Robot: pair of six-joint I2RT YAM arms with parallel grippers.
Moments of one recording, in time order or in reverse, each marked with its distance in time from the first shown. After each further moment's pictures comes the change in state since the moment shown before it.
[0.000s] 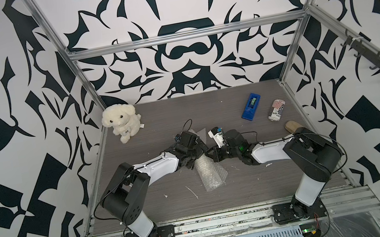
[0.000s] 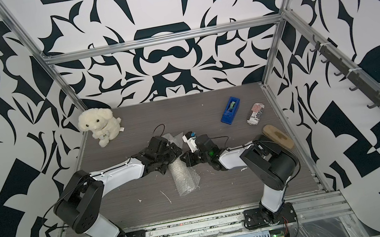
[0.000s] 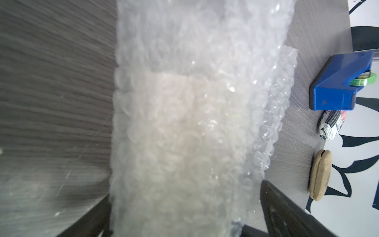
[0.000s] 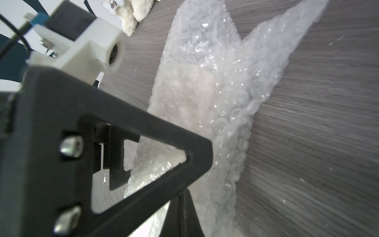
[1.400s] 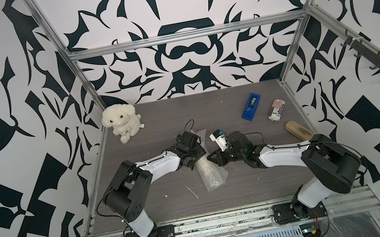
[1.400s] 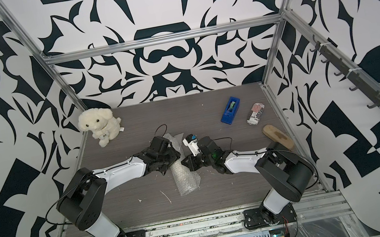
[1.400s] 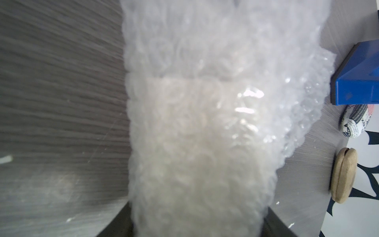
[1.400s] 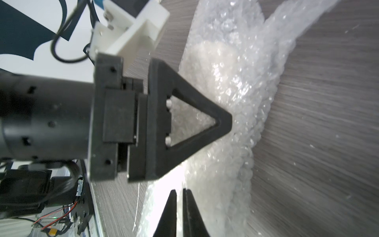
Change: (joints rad) left arm -0.003 0.031 0.018 -0.034 -0.022 0.044; right arm 0.031 -0.164 -0.071 -0.122 -0.008 -0.050
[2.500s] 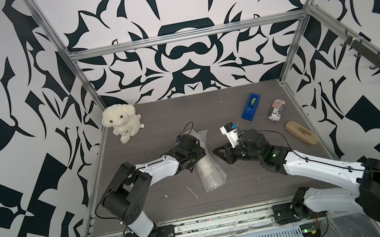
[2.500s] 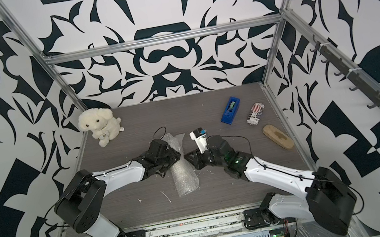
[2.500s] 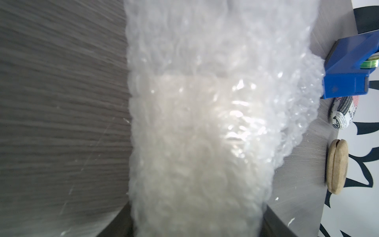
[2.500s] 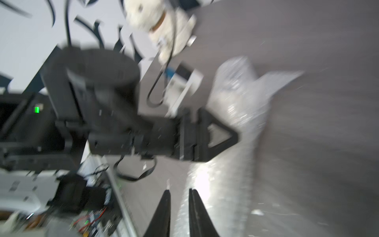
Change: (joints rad) left arm -0.002 -0.027 -0.083 0.126 -0.001 0.042; right arm -0.027 -0.449 0.016 -0.284 0.190 0.050
